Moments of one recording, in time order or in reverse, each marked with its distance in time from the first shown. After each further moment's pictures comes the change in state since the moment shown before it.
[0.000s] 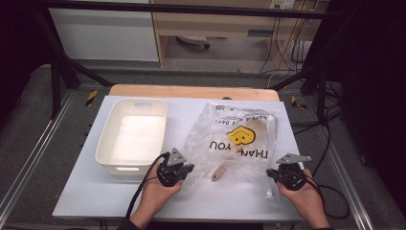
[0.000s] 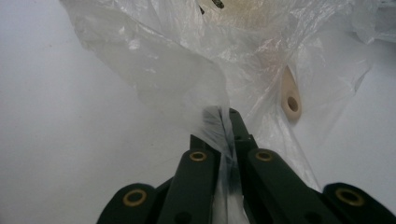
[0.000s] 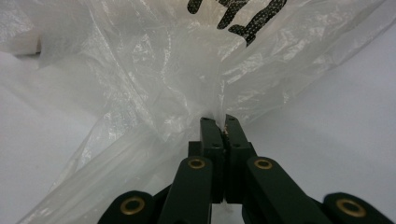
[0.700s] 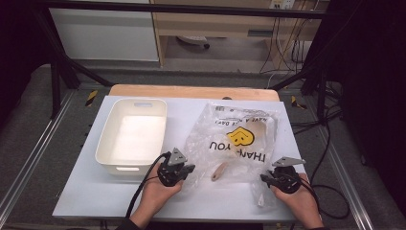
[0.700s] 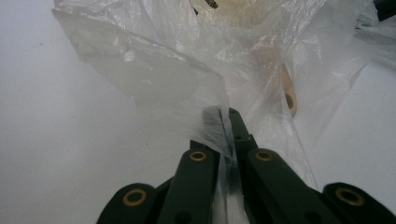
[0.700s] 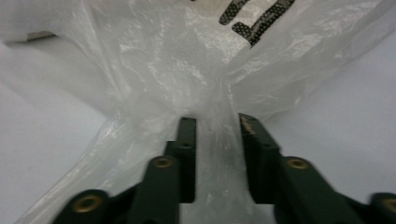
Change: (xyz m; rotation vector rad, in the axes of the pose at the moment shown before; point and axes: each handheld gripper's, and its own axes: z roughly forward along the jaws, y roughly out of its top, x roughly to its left) left arm -0.002 -0.001 0.004 0.017 -0.015 0.011; right arm 0.007 -0.010 0.016 0.011 0.011 0.038
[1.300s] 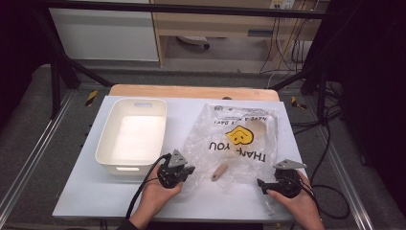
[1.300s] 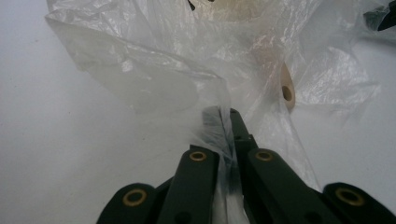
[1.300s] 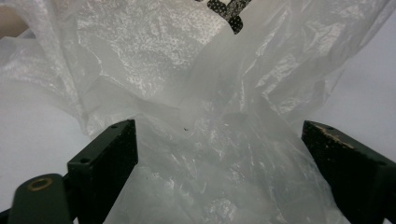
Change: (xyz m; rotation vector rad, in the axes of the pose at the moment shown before) left arm -0.002 -0.003 0.000 0.009 -0.001 0.017; right arm 0.002 -0.010 0.001 -0.025 -0.076 0.035
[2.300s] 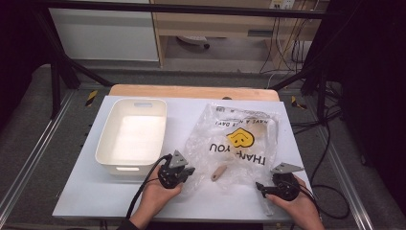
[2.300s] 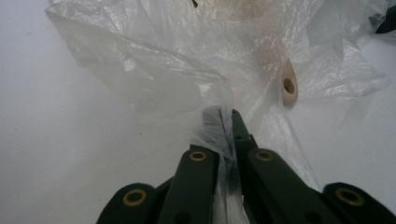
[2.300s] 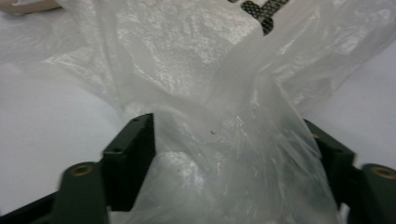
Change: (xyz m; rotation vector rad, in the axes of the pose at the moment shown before) left arm 0.000 -0.003 0.004 0.020 -0.004 0.004; right arm 0.009 -0.005 -0.001 0.017 0.064 -0.073
